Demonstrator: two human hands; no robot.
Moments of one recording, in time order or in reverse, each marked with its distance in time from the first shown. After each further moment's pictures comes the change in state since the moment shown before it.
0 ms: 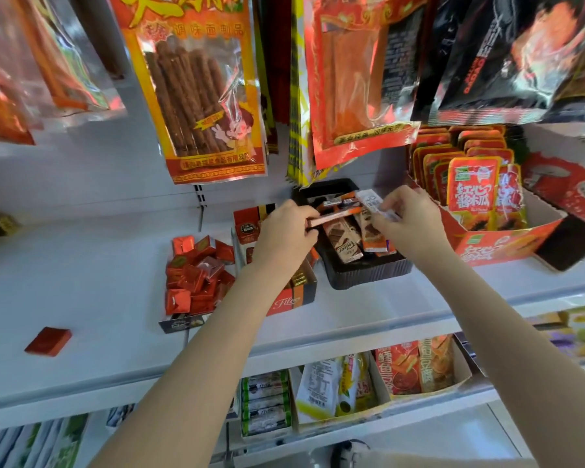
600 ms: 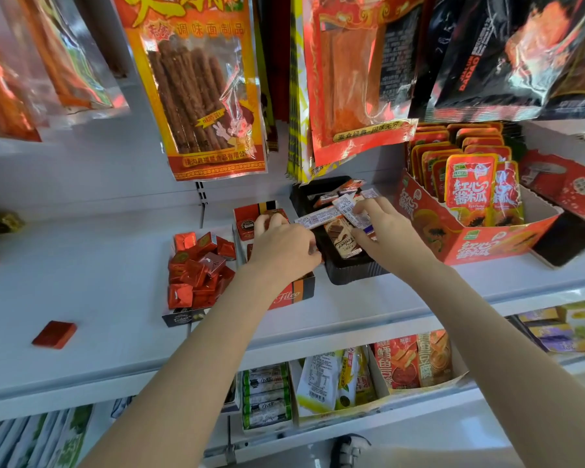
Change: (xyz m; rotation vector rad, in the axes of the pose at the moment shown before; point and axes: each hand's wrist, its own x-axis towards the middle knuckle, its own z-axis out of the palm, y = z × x) left_hand -0.015 -0.002 -0.002 0.358 -0.284 0.013; right_hand -0.015 -0.007 0.016 -0.183 -0.234 -0.197
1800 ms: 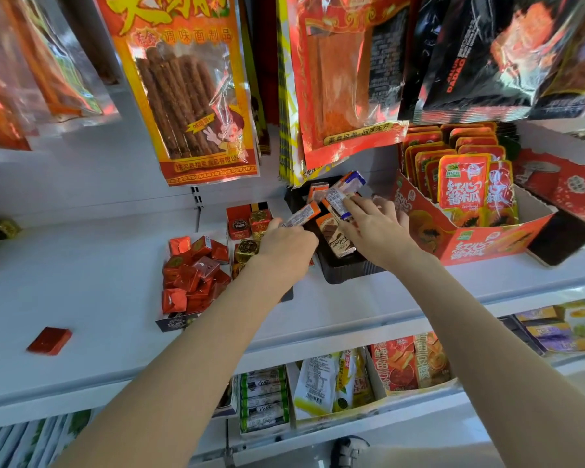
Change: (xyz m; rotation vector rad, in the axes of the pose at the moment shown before) left_hand 0.013 0.011 0.000 0.243 -0.093 0.165; right_hand 0.018 0.006 0.008 -0.230 -0.143 0.100
